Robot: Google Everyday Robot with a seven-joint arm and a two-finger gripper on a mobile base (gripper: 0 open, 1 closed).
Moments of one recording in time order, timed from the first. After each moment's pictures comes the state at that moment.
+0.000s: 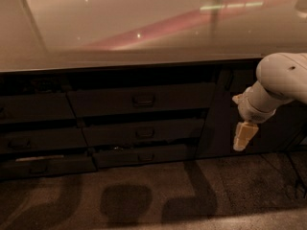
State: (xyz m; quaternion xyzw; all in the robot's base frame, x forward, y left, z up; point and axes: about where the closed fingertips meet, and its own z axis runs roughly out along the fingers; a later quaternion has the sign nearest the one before) arm 0.557 -0.288 0.716 -0.63 0.76 -0.06 0.14
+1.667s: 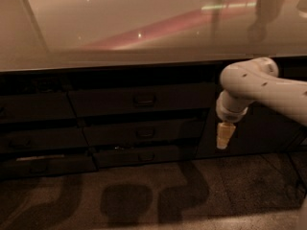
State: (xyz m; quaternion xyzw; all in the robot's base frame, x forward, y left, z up) arm 0.600 -0.262 0.660 -0.63 0.77 -0.08 0.08
